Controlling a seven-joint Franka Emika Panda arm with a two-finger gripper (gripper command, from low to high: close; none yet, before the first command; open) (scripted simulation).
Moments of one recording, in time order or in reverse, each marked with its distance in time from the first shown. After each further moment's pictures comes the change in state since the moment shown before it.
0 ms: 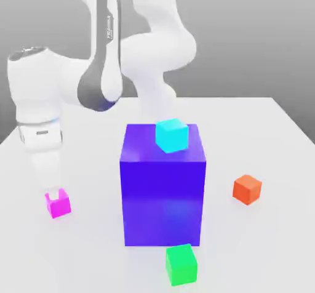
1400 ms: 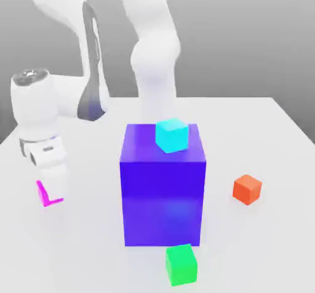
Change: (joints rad) arm 0.422 -0.127 -0.602 0.043 -0.555 0.024 0.221
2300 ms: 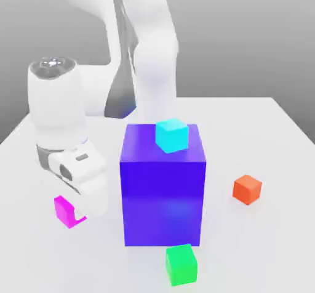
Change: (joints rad) arm 0.243 -0.050 0.294 0.196 0.134 -0.265 0.077
